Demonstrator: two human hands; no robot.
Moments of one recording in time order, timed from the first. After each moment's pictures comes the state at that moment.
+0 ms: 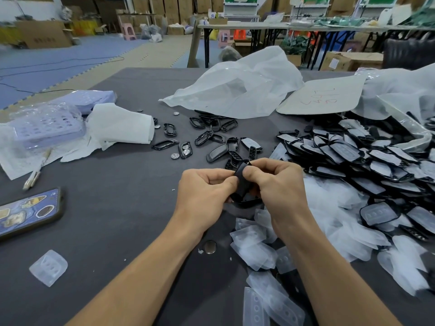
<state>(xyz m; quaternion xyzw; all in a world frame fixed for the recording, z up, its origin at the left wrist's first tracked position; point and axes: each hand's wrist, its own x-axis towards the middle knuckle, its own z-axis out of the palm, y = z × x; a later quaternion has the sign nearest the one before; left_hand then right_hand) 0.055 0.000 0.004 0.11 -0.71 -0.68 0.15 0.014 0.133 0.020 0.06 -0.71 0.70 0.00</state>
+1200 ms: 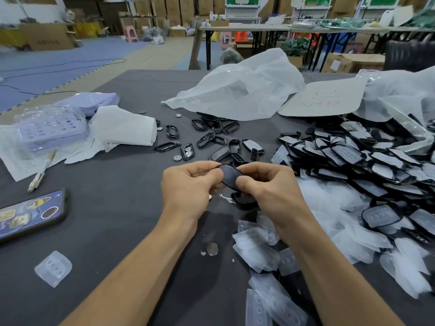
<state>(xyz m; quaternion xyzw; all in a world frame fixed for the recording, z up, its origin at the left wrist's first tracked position) 0.053 -0.015 0.015 0.19 -0.66 -0.70 0.21 0.015 0.133 0.019 0.12 -0.74 0.66 -0.05</state>
